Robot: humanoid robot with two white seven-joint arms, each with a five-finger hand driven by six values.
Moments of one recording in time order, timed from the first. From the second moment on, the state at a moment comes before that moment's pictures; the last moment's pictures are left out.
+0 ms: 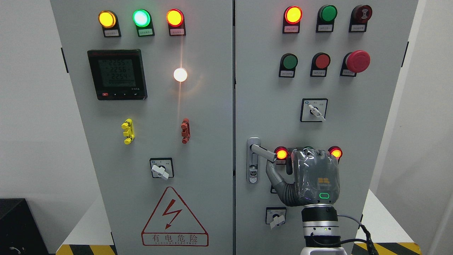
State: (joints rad) left arm 0.00 -0.11 -0.13 0.00 0.16 -0.11 0.00; right arm -0.46 0.13 0.18 -1.79 1.44 0.20 -0.10
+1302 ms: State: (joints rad) left arm 0.00 -0.11 -0.13 0.00 0.16 -0.11 0.00; right arm -0.46 0.13 0.18 -1.79 1.44 0.20 -0.10
